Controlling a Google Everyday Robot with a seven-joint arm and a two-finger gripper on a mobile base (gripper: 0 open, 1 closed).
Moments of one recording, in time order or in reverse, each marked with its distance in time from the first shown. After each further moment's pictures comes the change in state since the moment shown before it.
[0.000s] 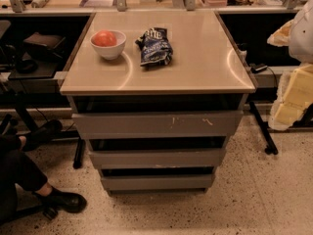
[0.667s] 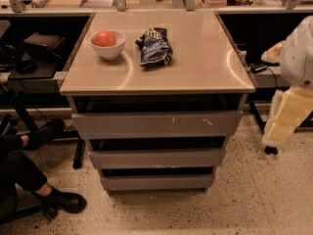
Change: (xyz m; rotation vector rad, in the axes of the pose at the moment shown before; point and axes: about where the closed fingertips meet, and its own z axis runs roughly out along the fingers) arm 0.008 0.013 0.029 -0.007 0.005 -0.015
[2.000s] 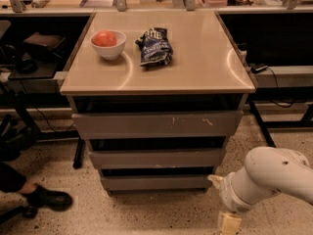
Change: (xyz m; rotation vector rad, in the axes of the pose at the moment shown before) arm 0.052 0.175 0.339 -0.323 -0.156 -0.094
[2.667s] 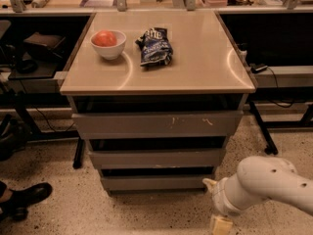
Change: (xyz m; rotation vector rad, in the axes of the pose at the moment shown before) arm -0.004 -0.004 0.033 0.016 -0.022 0.010
